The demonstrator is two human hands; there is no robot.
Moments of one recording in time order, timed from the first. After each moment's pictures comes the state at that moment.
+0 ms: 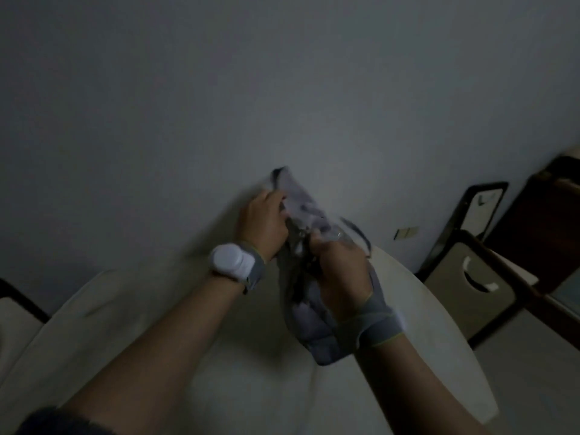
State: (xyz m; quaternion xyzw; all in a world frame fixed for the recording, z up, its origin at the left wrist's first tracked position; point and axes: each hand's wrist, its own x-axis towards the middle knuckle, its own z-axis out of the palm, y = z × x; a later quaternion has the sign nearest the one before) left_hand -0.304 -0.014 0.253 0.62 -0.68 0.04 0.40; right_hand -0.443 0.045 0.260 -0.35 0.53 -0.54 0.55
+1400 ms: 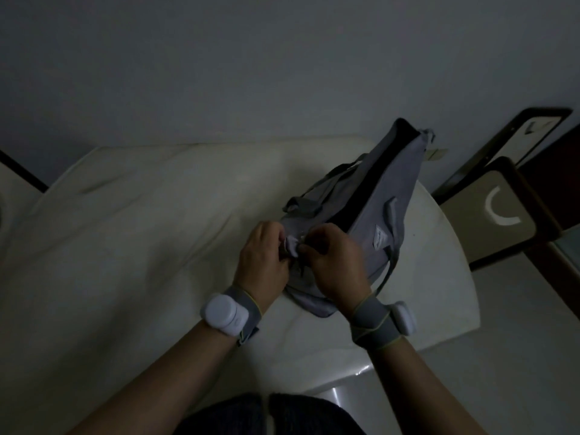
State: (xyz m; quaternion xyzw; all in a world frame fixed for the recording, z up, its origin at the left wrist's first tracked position) left_hand -0.326 0.116 0.061 0.66 -0.60 -0.15 0.42; right_hand -0.458 0.089 0.095 -0.71 0.58 -0.29 0.27
